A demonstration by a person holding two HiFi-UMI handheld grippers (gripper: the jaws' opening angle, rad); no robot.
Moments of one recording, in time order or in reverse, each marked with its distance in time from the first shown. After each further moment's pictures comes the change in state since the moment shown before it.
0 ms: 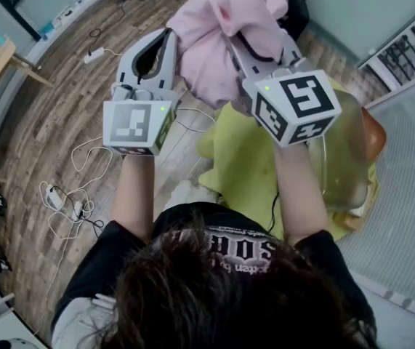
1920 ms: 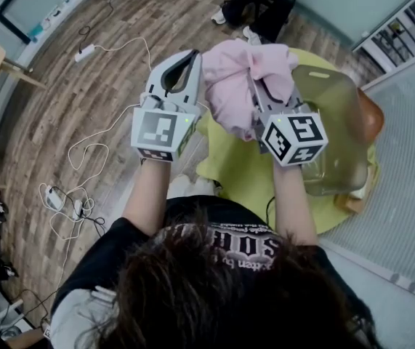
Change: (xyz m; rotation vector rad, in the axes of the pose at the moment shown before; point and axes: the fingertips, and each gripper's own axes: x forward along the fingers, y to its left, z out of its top) left arm -0.004 -0.074 -0.065 -0.126 0.096 -0.140; right arm -0.090 -0.031 -0.135 0.236 0.137 -0.212
